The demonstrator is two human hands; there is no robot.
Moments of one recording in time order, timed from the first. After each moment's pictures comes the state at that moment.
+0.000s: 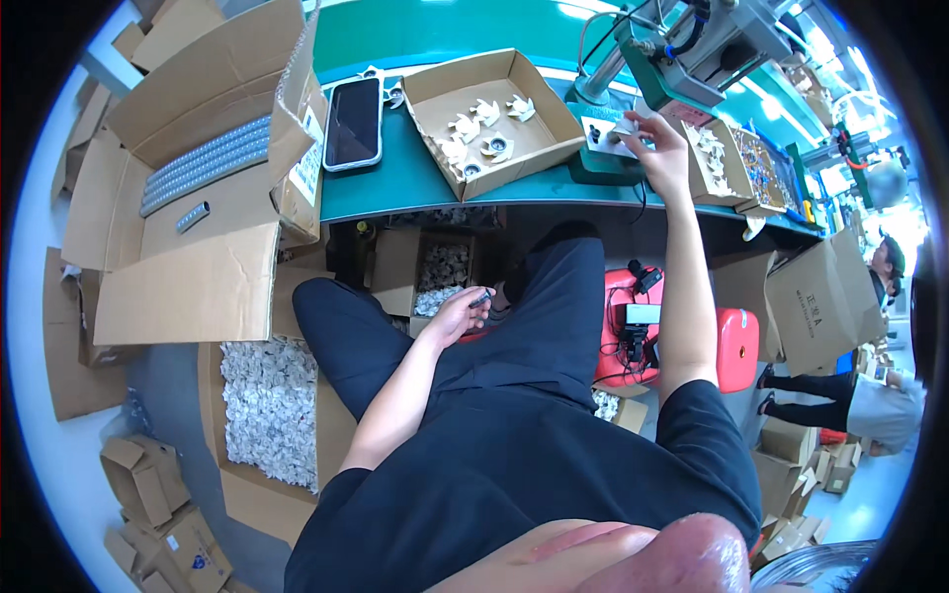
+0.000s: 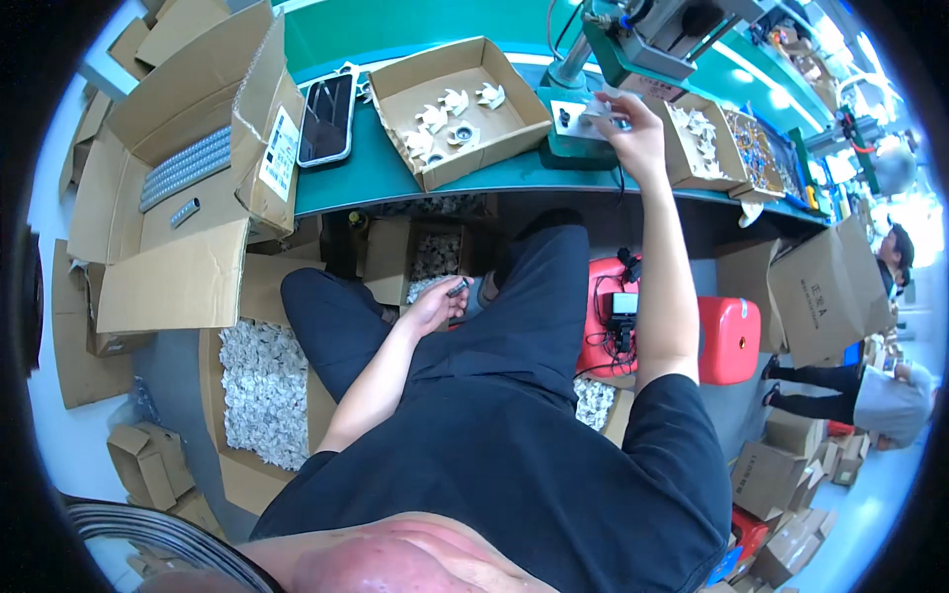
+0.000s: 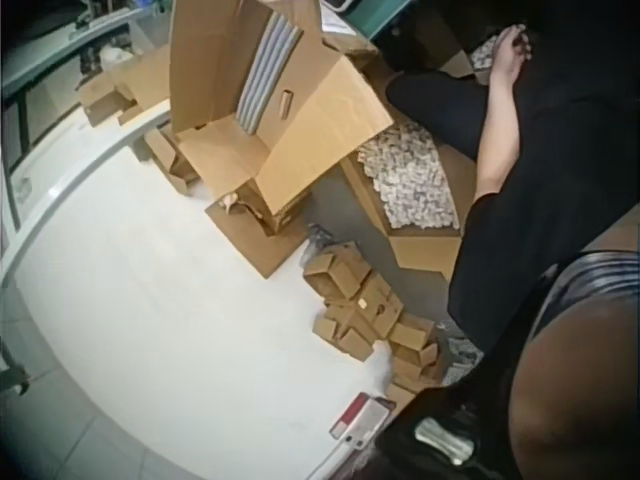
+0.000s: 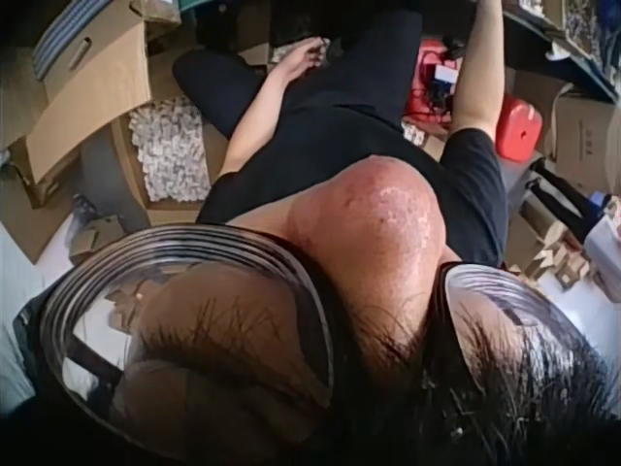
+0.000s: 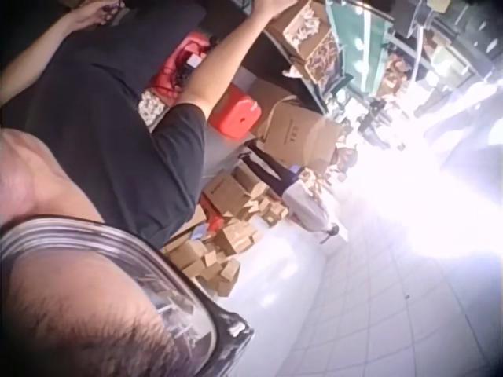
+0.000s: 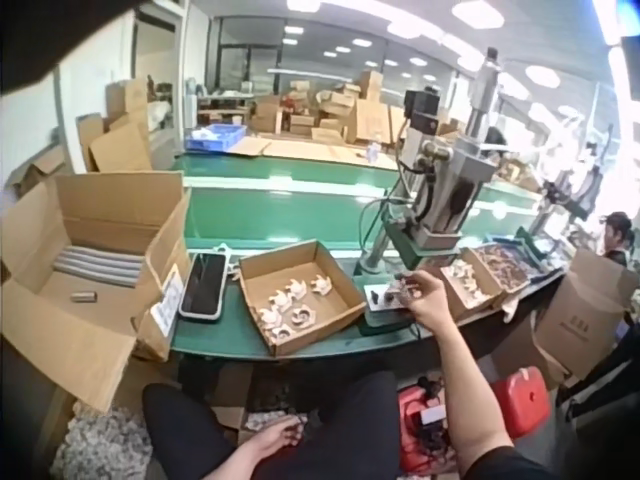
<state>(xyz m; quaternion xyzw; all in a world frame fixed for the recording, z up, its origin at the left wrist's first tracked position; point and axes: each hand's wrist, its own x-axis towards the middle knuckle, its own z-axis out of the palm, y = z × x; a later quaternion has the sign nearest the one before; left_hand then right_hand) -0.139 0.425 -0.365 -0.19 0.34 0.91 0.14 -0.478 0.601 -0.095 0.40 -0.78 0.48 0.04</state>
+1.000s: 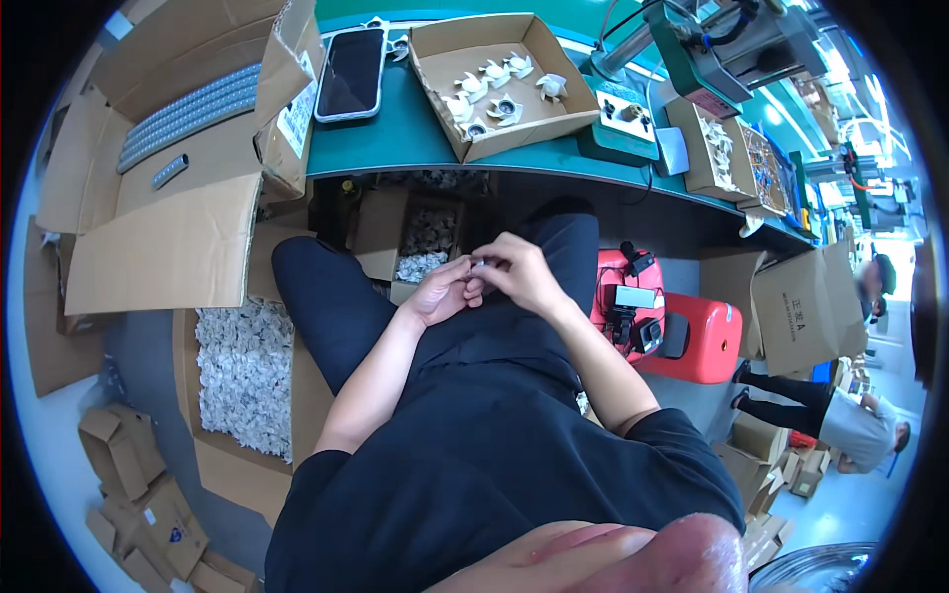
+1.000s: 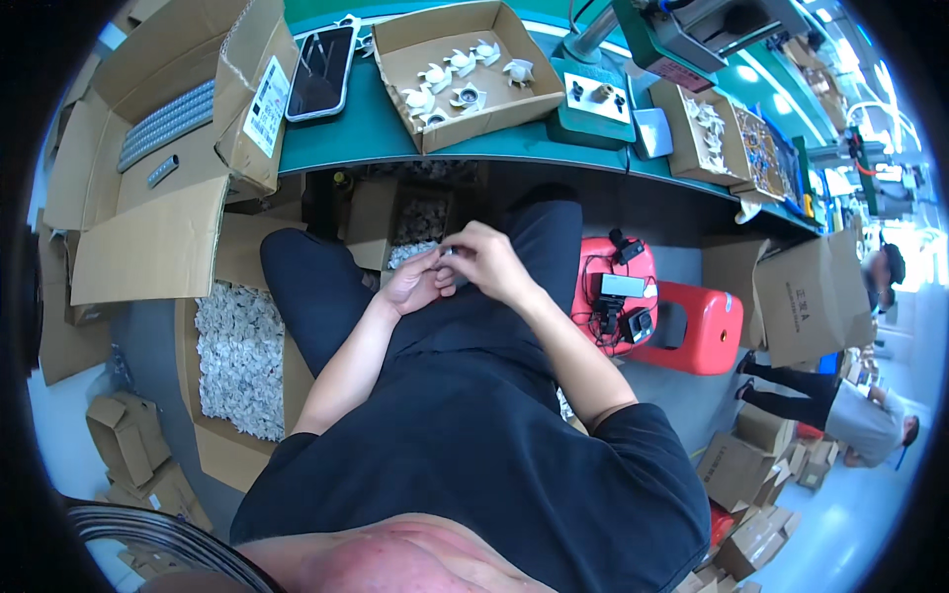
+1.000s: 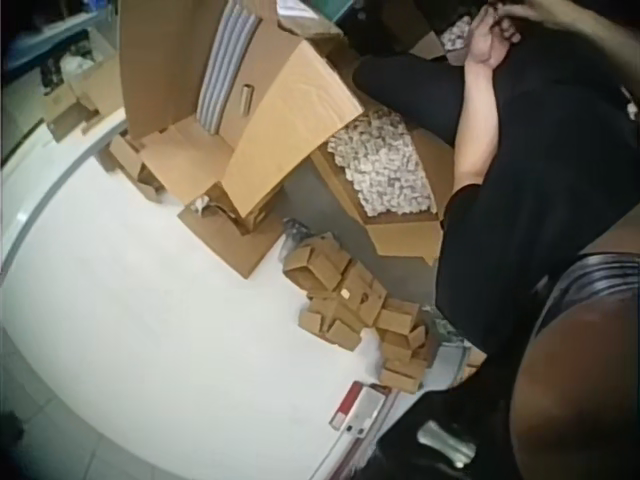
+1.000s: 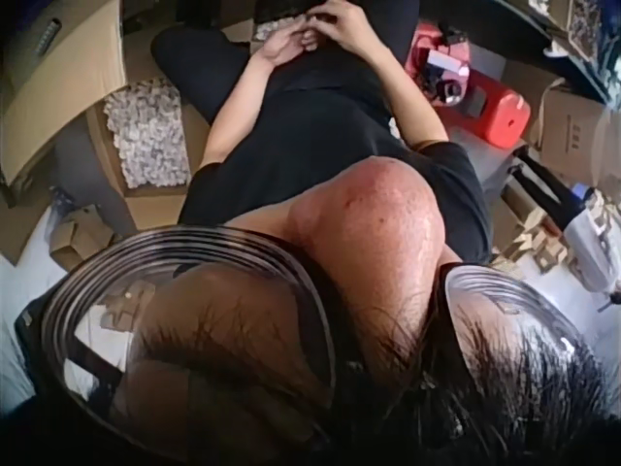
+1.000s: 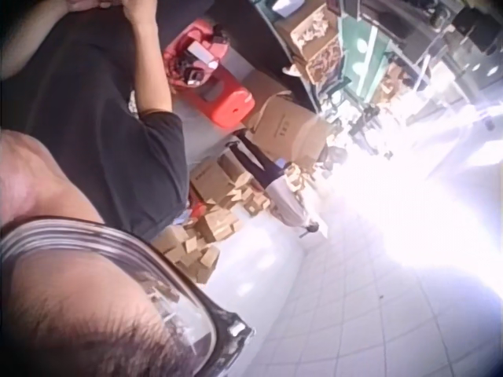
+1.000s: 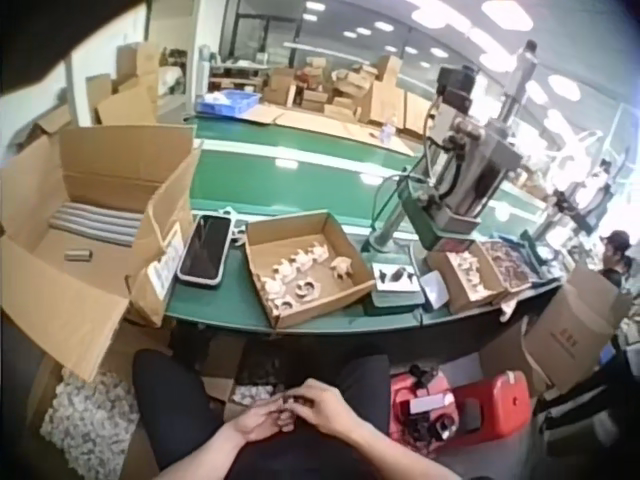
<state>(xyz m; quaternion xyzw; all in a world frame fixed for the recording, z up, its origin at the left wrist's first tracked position) -0.120 0.428 -0.329 -0.04 0.10 0.99 0.12 -0.250 0.567 -0.218 0.42 -0.76 0.44 -0.22</state>
